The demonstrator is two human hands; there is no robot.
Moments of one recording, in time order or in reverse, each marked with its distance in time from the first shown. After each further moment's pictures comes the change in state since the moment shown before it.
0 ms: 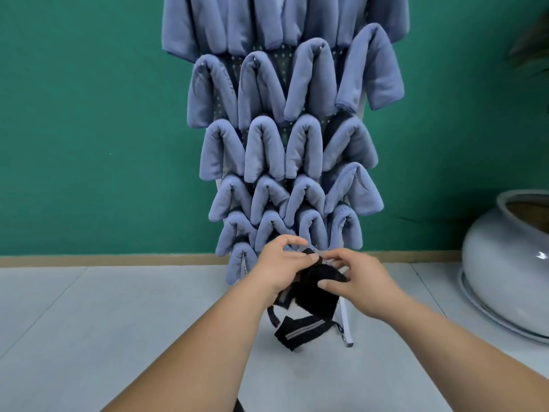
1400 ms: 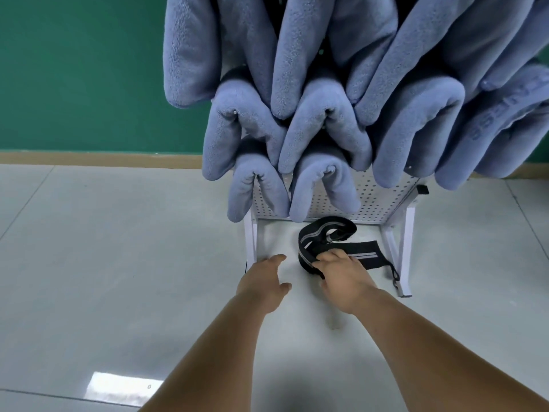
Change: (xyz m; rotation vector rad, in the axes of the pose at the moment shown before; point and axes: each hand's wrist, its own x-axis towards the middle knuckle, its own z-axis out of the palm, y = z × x) left_hand 0.112 -0.315 -0.083 0.864 -0.130 -0.438; right_hand 0.121 0.190 0.298 -0.569 -0.647 0.020
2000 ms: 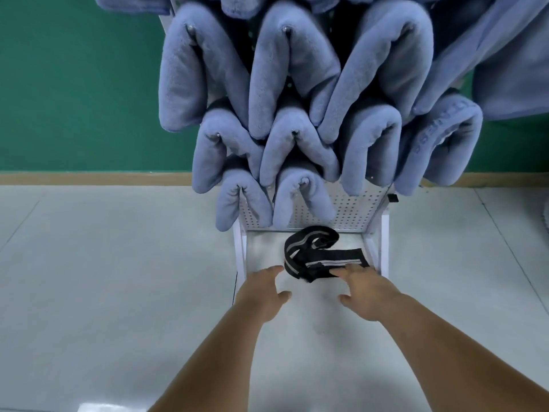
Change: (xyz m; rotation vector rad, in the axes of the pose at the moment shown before) left_hand -0.020 0.028 0.003 0.033 -0.010 0.009; right_hand -0.057 0.051 -0.022 0.103 -0.126 0.201
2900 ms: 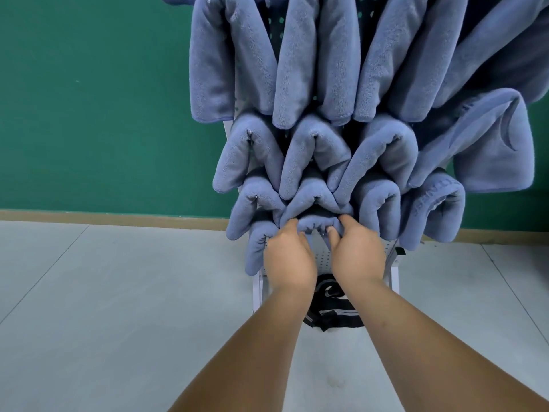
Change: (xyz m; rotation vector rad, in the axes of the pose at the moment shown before) left_hand -0.031 0.127 -0.127 -0.253 0.858 0.080; right_hand -0.017 -0.112 -0.150 0.442 1.008 0.088
